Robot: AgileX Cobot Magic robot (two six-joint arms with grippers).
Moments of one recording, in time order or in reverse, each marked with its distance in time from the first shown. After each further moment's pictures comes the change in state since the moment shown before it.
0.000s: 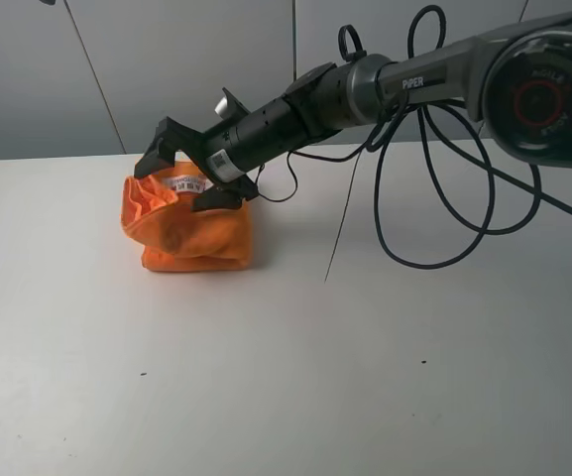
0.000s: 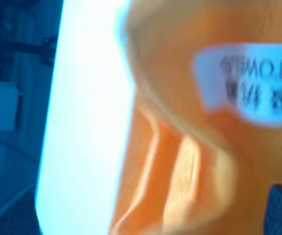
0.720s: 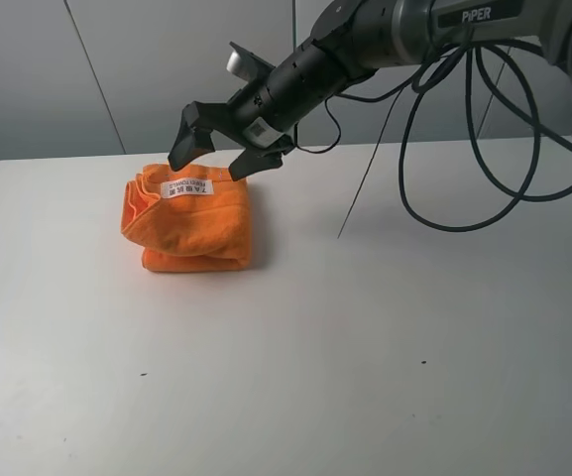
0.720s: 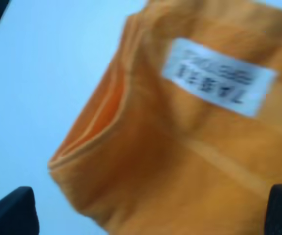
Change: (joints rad) left arm 0.002 -0.038 -0.062 -0.002 0.155 0.023; right arm -0.093 -0.147 -0.004 -0.420 0.099 0.005
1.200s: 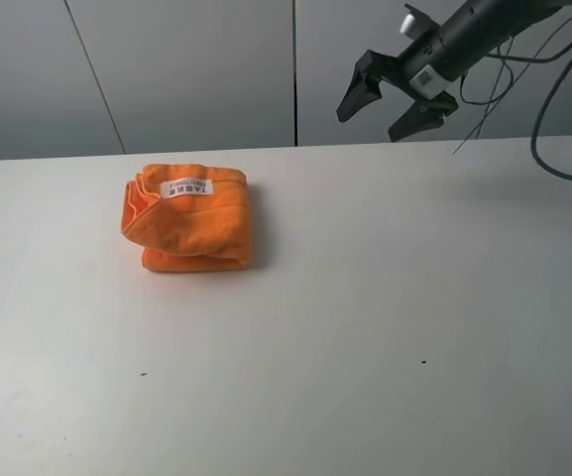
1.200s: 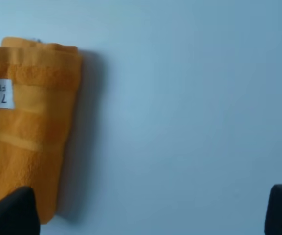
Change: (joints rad) left arm 0.221 -0.222 0.106 -0.023 0.070 0.025; right arm -0.388 -0.121 0.040 -0.216 0.161 0.130
